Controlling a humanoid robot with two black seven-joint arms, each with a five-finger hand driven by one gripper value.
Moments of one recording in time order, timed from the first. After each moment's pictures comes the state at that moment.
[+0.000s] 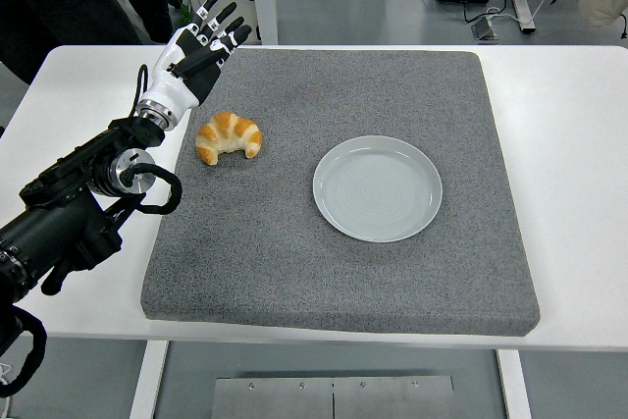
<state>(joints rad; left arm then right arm) -0.91 0.15 -0.62 -0.58 0.07 -0.27 -0.38 -0.09 0.00 0.00 0.13 -0.11 0.03 0.41</state>
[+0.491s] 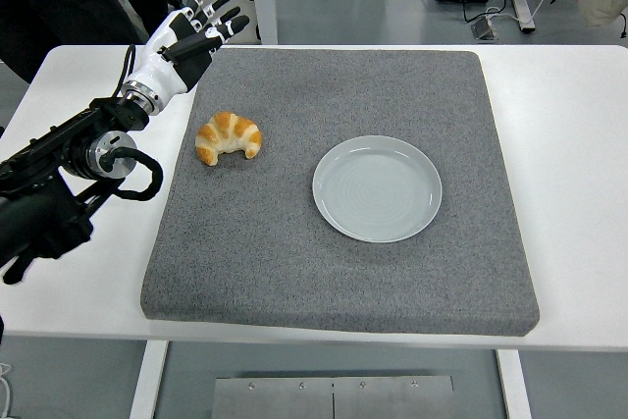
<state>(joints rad) -0.96 0.34 -0.51 -0.85 0.08 -0.13 -0.29 -0.09 0.00 0.00 0.13 -0.11 0.03 0.41</state>
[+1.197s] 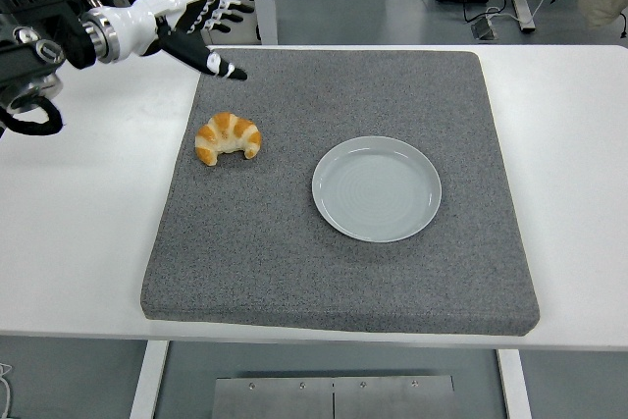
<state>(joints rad) -1.55 0.62 0.36 -1.12 0.40 -0.08 -0.24 -0.08 0.00 0.00 0.13 -0.11 0.03 0.41</state>
